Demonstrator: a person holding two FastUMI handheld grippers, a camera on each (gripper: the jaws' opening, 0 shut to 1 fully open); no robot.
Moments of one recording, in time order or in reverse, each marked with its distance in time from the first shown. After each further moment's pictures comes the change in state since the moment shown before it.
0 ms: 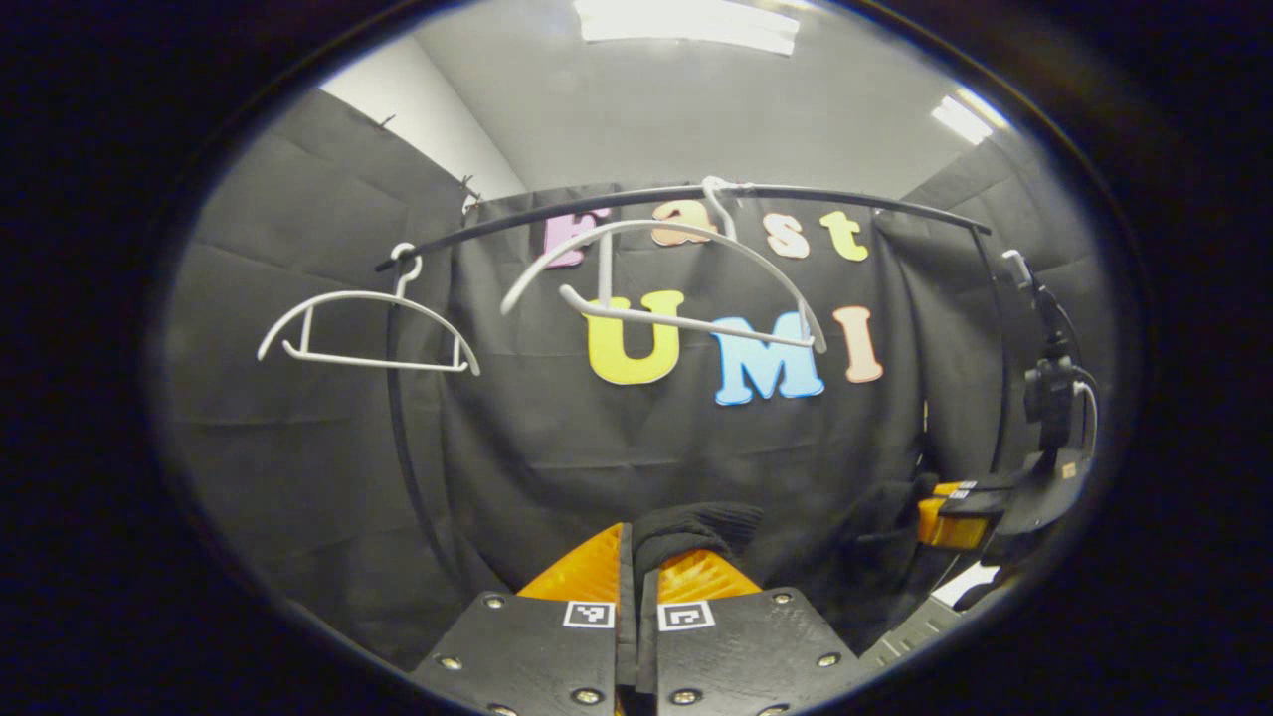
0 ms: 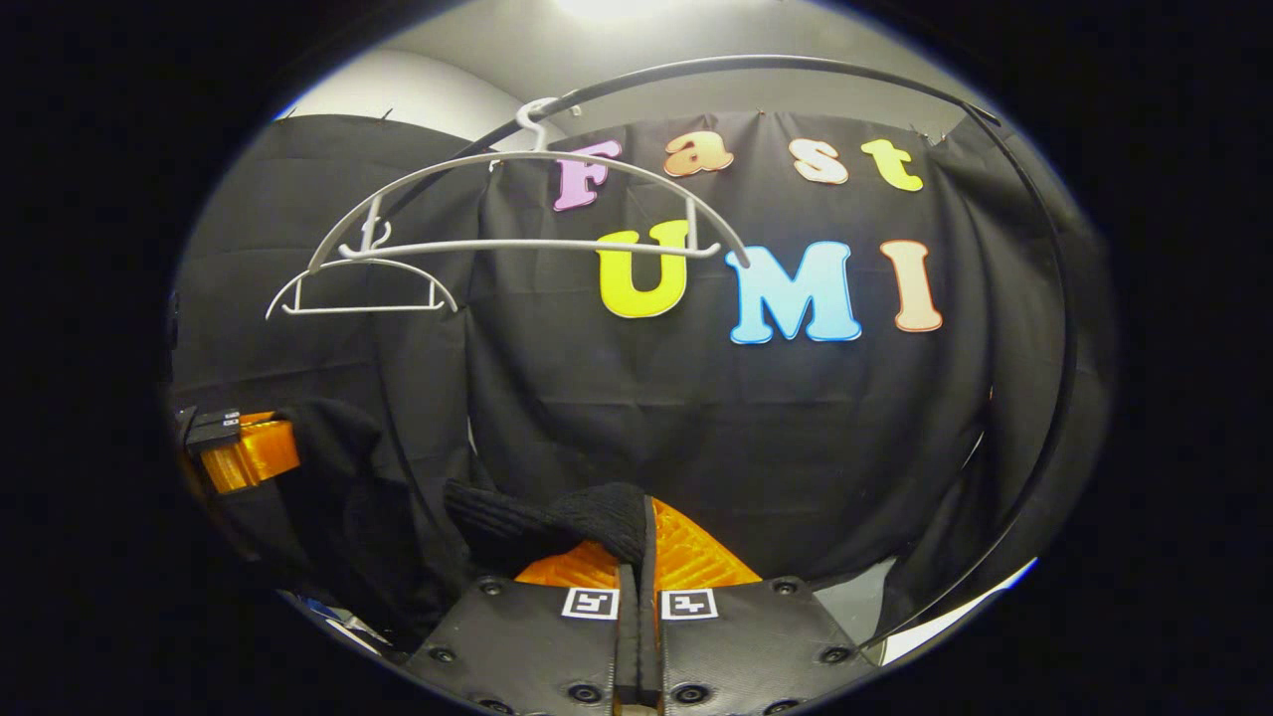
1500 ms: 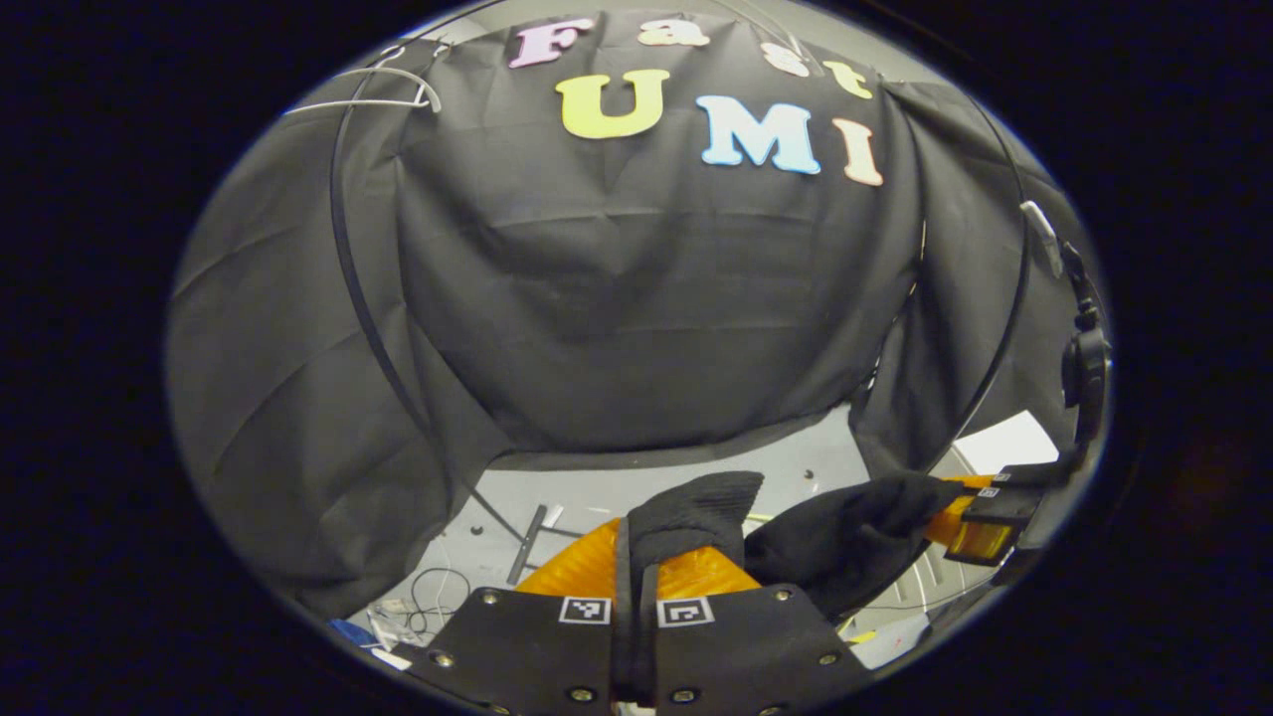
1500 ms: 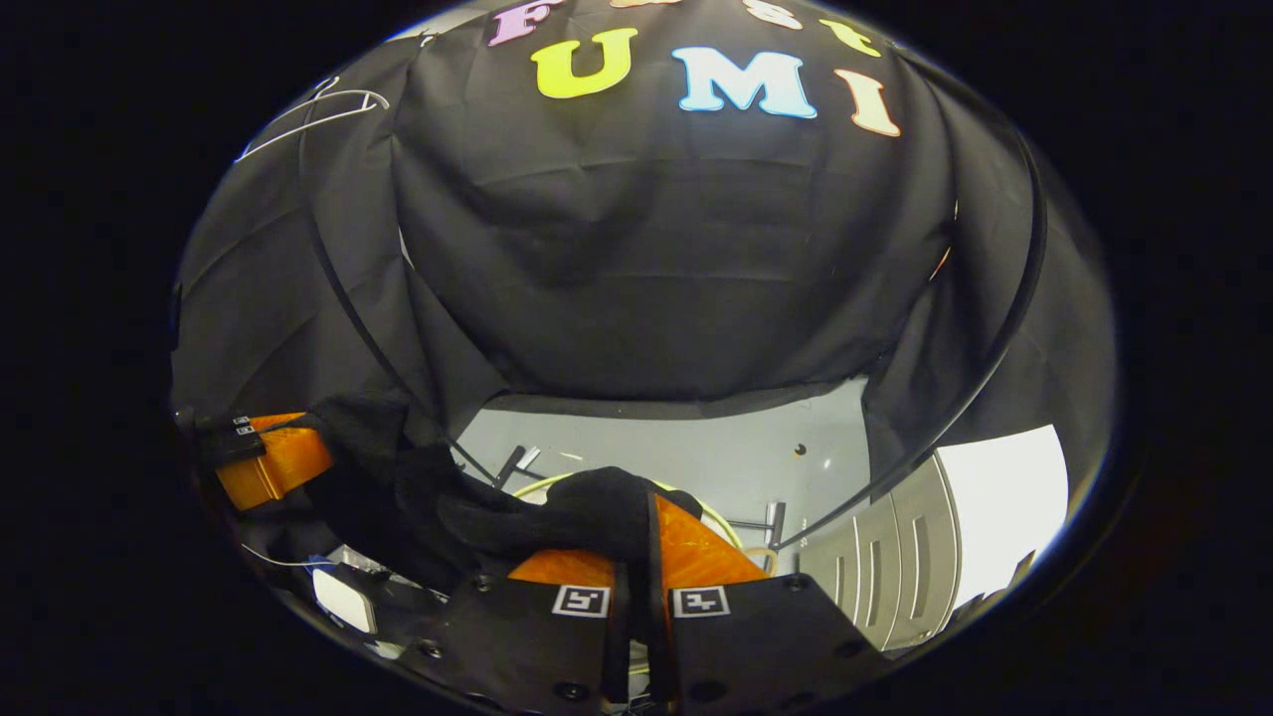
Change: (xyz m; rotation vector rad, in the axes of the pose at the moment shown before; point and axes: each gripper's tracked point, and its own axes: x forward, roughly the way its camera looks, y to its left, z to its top) left arm -0.018 0.007 -0.330 0.013 0.657 -0.029; right arm -0.028 -0.009 -0.278 0.088 0.608 -0.177
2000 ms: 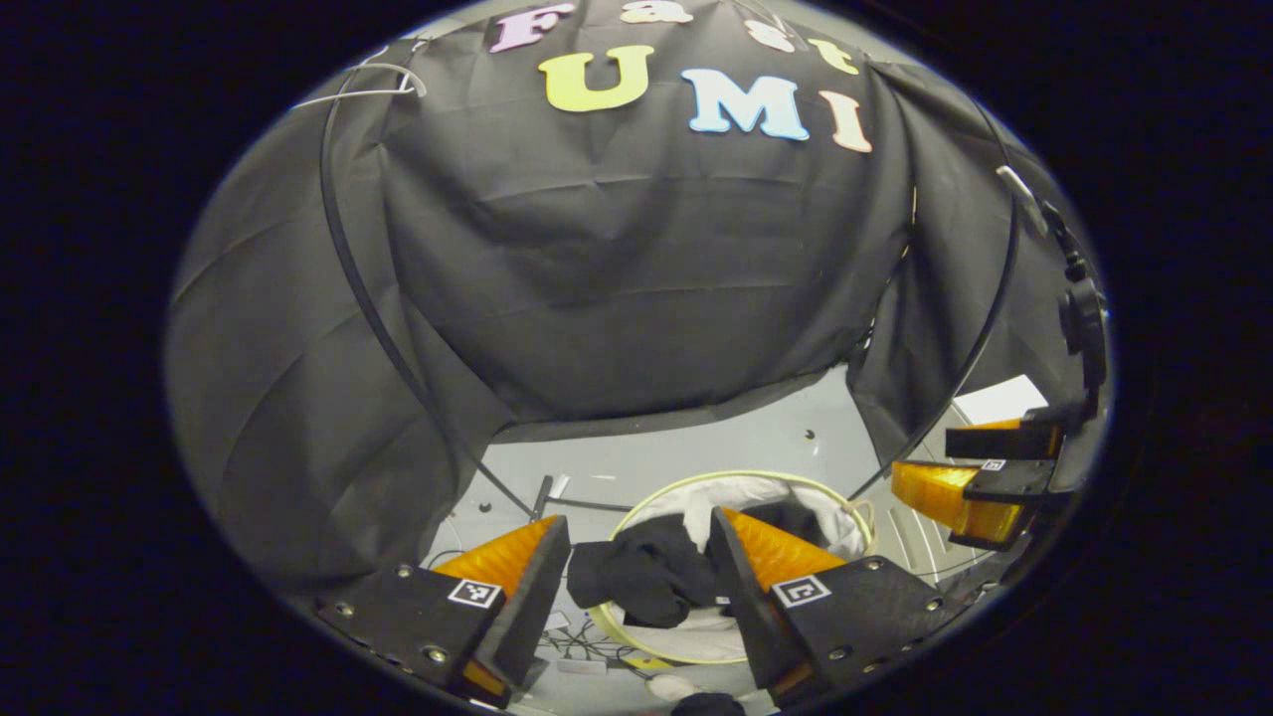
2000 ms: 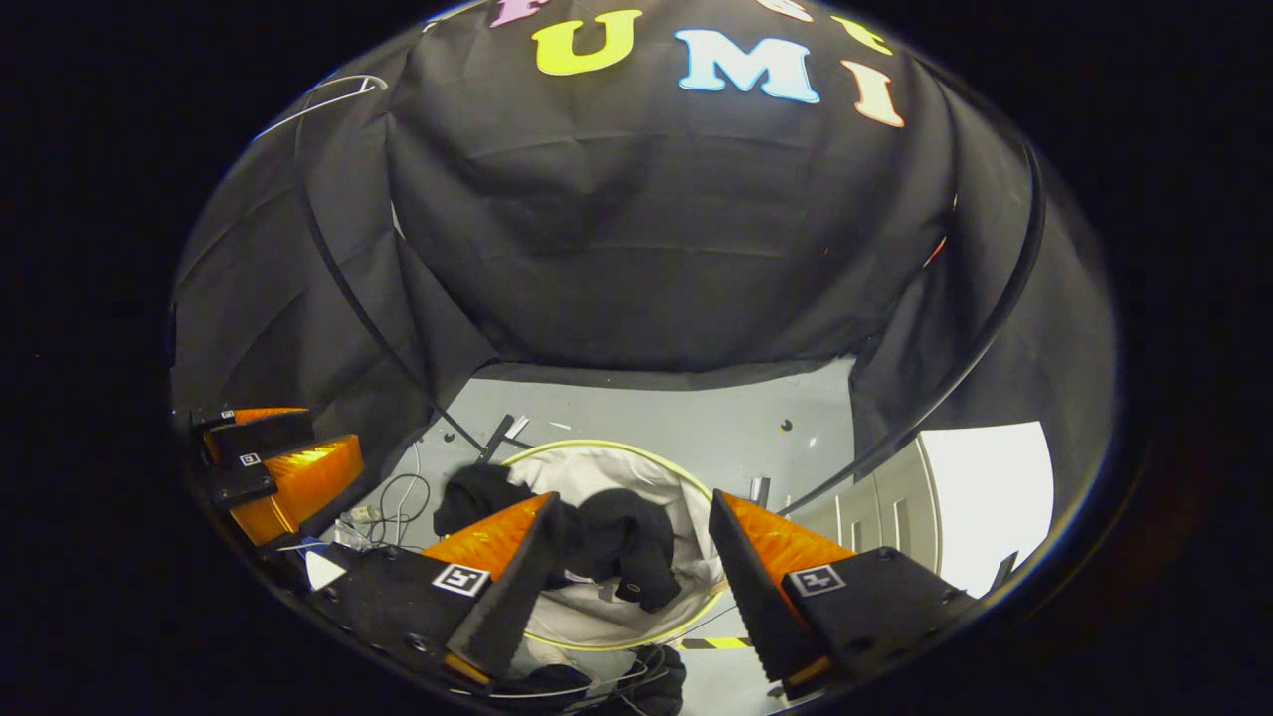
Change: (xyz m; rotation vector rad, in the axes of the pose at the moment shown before) left arm -0.023 0.013 -0.028 0.055 0.072 -0.007; right arm -0.026 -0.002 0.001 -0.051 0.045 -0.027
